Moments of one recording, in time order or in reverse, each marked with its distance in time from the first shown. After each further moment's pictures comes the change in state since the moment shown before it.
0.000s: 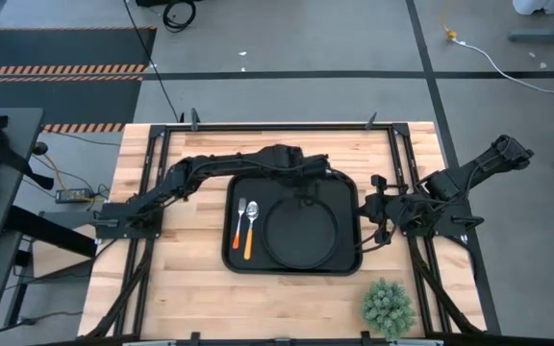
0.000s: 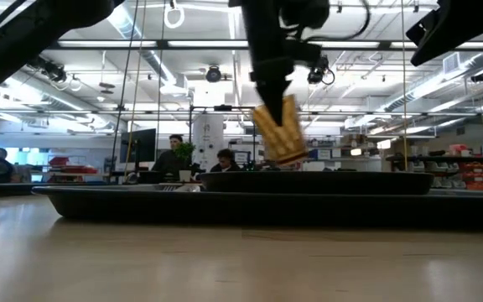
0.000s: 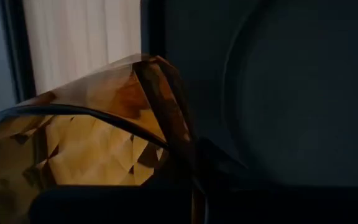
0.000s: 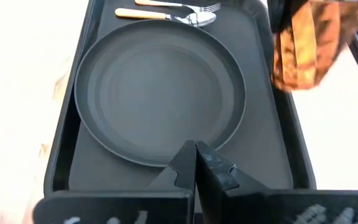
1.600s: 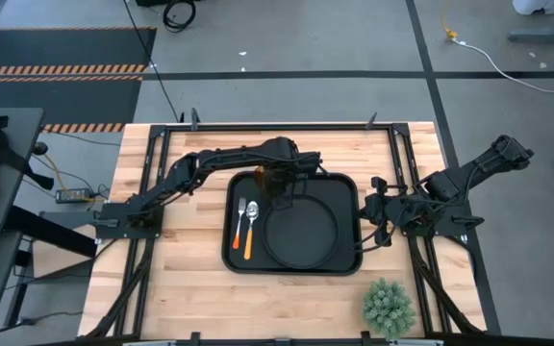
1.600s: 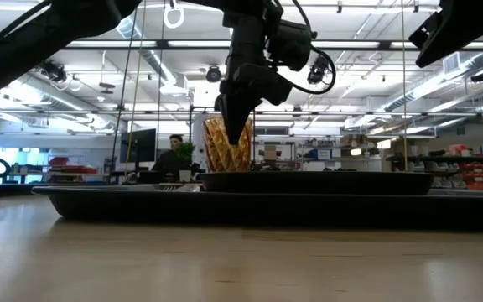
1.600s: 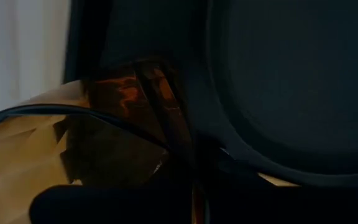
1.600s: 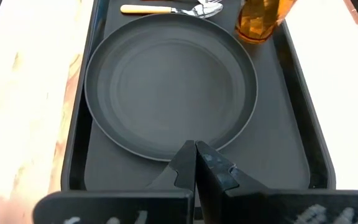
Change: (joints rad) left arm 0.072 0.045 -0.016 -0.301 0.247 -0.334; right arm 0.002 0.003 -0.001 -0.009 -0.037 0.068
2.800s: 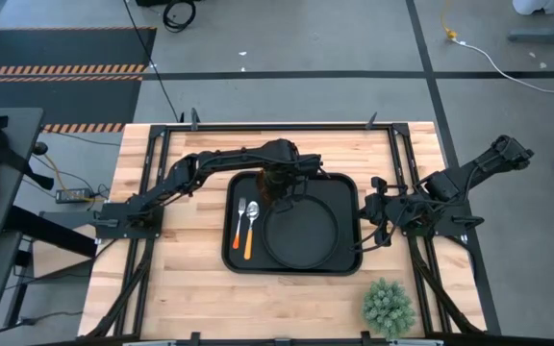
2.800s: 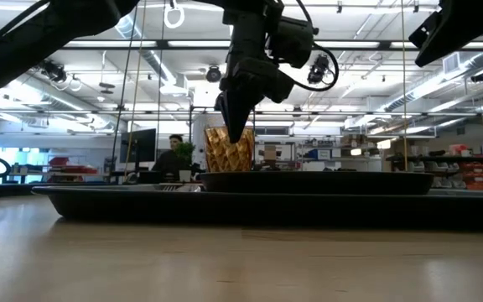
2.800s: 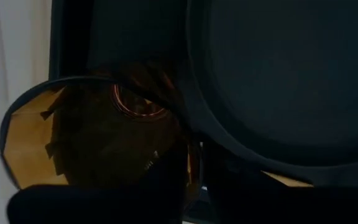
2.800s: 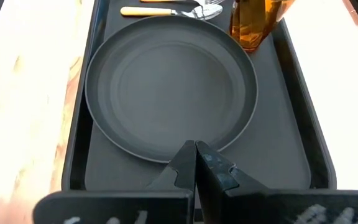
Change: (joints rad) left arm -0.009 -0.005 0.000 0.000 0.022 0.013; right arm 0.000 0.000 0.000 0.007 0.002 0.003
